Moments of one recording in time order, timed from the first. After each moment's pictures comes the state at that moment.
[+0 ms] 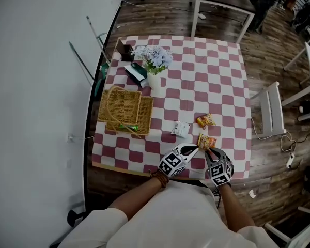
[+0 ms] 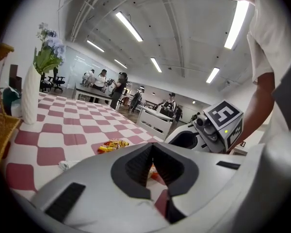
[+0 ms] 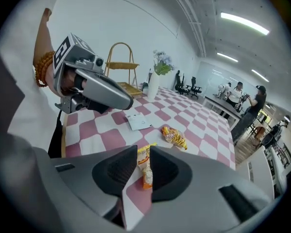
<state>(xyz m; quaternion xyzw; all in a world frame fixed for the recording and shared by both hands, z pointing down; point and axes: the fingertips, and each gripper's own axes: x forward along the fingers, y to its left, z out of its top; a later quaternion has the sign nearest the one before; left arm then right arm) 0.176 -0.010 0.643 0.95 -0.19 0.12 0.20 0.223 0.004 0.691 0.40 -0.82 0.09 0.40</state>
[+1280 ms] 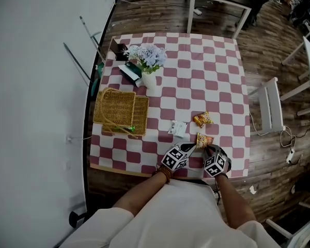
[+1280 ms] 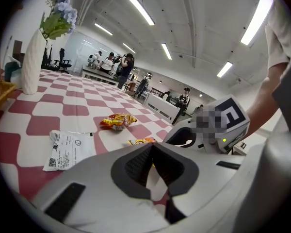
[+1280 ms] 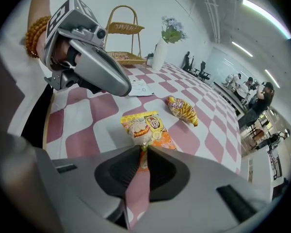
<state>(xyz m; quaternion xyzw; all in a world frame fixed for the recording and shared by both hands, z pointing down) 0.190 -0.019 0.725 0.92 -0.20 0.19 0.27 0.247 -0.002 0.778 0.35 -0.77 0.10 0.51</state>
